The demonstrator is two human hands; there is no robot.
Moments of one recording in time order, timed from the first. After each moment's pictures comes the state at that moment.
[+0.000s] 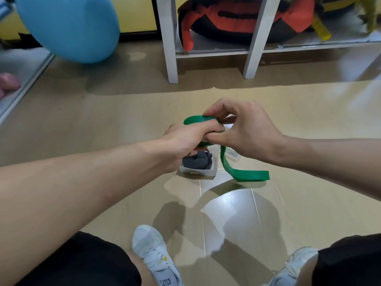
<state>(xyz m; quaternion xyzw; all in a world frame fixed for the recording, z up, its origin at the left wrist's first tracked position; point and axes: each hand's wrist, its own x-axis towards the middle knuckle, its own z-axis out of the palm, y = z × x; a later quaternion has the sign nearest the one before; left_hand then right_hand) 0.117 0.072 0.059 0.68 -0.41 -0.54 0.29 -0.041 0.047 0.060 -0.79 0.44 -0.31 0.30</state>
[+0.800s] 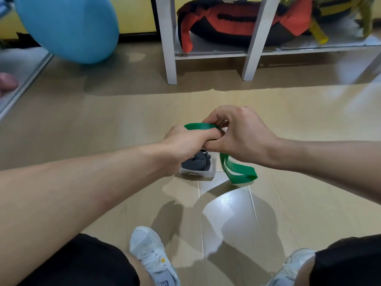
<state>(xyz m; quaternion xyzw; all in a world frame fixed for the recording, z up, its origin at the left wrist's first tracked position) 0.116 0.075 0.057 0.68 -0.42 -0.53 0.28 -0.038 0.047 0.061 -0.82 0.46 -0.25 0.25</state>
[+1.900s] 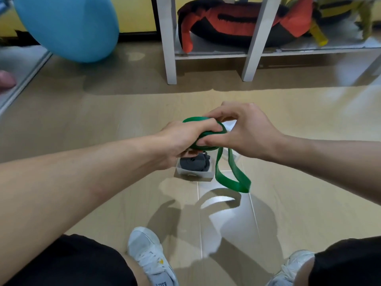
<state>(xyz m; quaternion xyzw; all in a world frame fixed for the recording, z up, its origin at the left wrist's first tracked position) 0.125 0.064 0.062 0.66 -0.40 -0.57 0.28 -0.043 0.043 0.069 -0.80 0.45 -0.25 0.31</state>
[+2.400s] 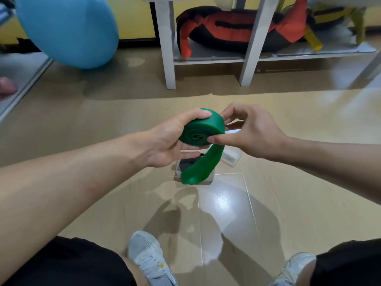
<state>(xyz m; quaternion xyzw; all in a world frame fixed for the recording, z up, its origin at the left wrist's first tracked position) 0.139 0.064 0.080 0.59 -0.36 -0.67 0.27 -0.063 0.033 0.058 -0.76 0.46 -0.31 0.35</state>
